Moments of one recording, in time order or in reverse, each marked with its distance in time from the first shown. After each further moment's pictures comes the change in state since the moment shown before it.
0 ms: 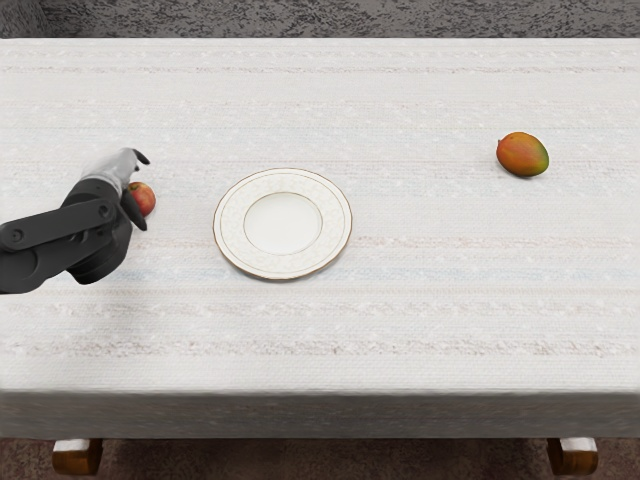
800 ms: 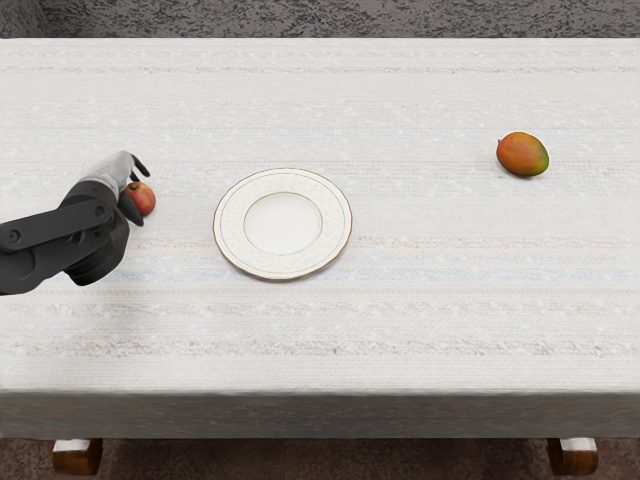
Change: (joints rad) left arm 0.006 0.005 -0.001 0.003 -0.015 -0.001 0.000; right arm 0.000 0.000 0.000 0.000 0.000 0.000 0.000
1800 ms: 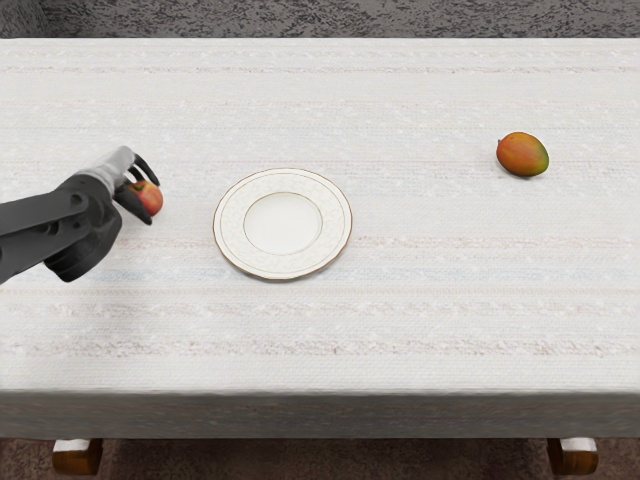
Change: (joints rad) left arm -0.016 0.103 -0.047 -0.171 -0.074 0.003 0.000; right arm 0.000 0.000 0.000 0.000 0.000 0.000 0.000
